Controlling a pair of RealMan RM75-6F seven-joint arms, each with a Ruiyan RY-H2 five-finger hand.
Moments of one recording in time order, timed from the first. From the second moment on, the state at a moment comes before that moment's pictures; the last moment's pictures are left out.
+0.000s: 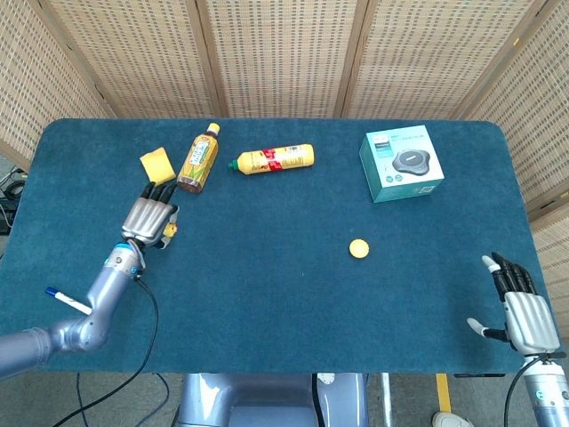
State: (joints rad) left arm -0.86 -1.41 -0.17 -1.45 0.76 0.87 0.69; right arm 0.11 -1.16 0.06 -1.55 -1.44 1.38 0.11
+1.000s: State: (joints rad) left arm -1.33 -1.87 -0.26 -1.08 0.47 0.74 0.95; right arm 0.12 -1.17 0.09 -1.45 -1.32 1.27 0.18
